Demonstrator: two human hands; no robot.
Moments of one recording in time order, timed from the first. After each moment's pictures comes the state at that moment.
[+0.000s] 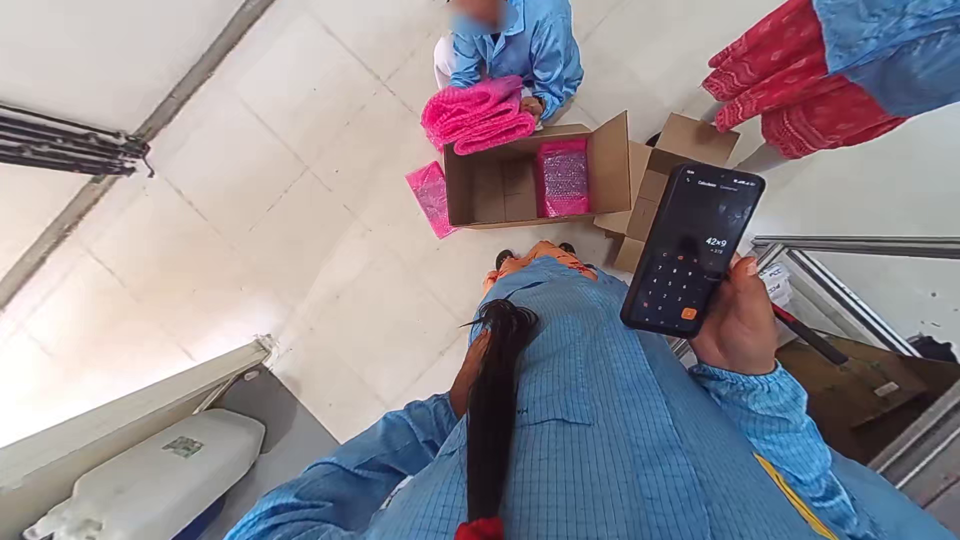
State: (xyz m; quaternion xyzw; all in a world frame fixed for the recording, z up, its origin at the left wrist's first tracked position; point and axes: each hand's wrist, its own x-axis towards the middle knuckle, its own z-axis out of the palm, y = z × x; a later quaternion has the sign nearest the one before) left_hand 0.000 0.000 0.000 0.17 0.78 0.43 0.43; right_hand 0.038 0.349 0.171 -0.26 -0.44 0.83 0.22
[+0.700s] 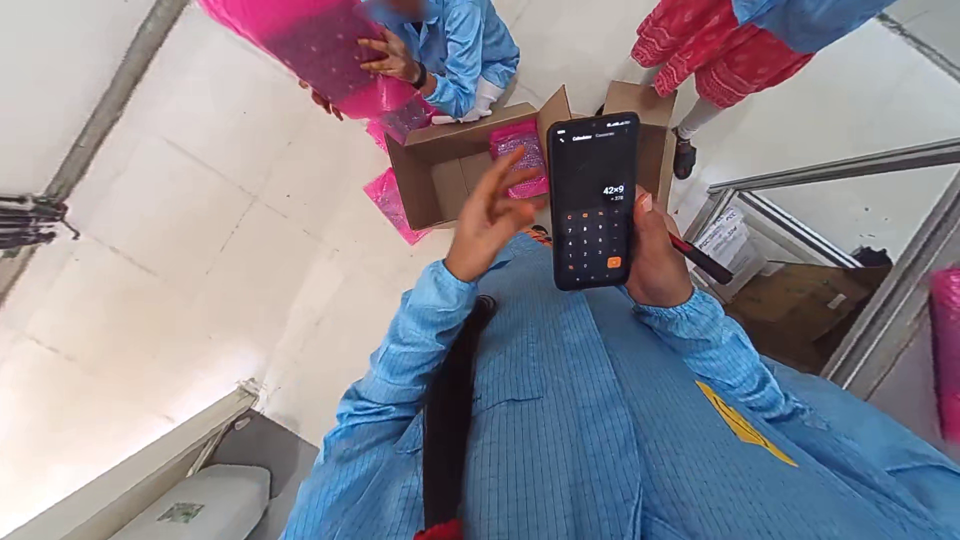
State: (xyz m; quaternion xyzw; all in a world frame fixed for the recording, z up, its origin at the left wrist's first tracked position) left_hand -0.147 0.213 0.154 0.31 0.59 0.64 0.39; right_hand 0.023 0.355 0.175 -0.26 -0.54 0.78 0.18
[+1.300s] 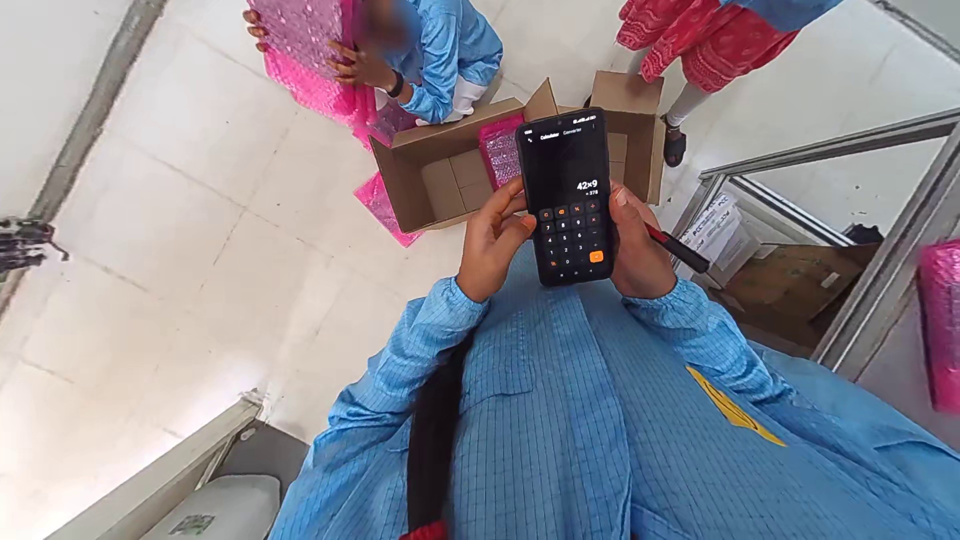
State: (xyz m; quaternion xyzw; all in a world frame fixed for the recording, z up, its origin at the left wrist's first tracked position) left_hand -0.110 0.225 0.157 0.27 0.57 0.67 0.39; right_hand 0.026 0.358 0.173 -0.27 -0.54 0.78 0.17
